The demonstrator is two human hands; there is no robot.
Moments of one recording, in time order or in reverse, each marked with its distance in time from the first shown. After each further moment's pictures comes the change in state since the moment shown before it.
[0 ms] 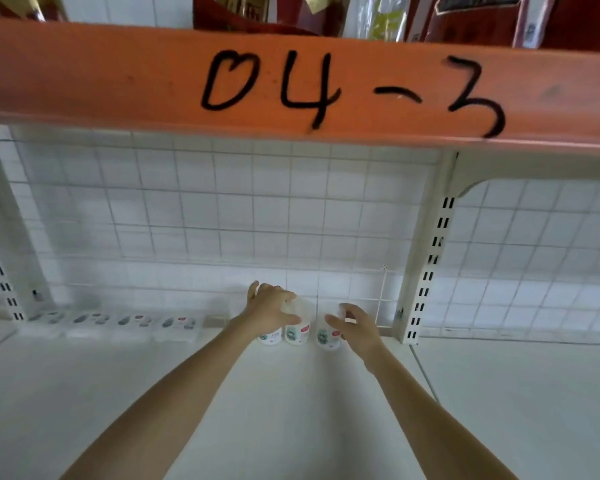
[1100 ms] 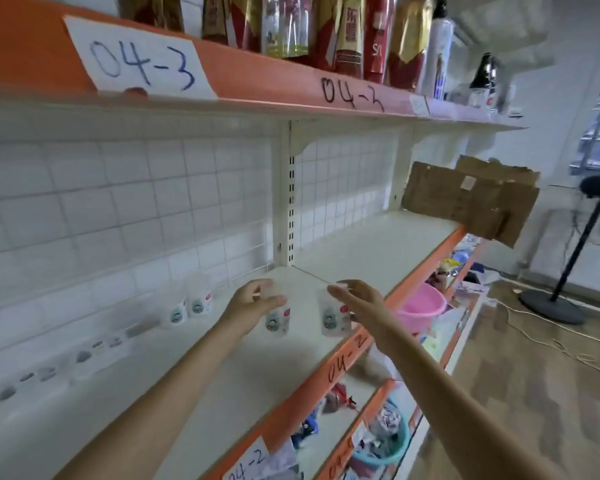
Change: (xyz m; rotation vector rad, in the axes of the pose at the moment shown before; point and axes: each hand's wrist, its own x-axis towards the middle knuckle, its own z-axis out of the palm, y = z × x) left_hand -0.130 -0.001 -0.020 -1.055 -0.497 0.401; right_hand -0.271 -0.047 0.049 0.053 0.718 0.066
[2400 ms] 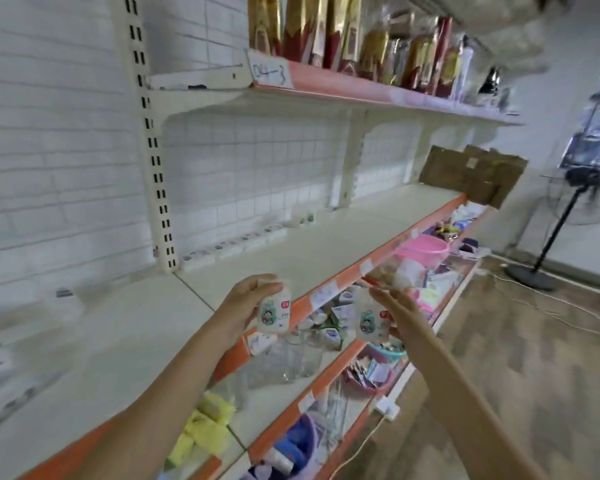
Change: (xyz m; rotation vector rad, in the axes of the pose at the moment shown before) left_hand -0.440 -0.030 -0.248 -0.360 -0.057 -0.102; right_hand -0.443 -0.061 0.209 0.145 0.088 0.095
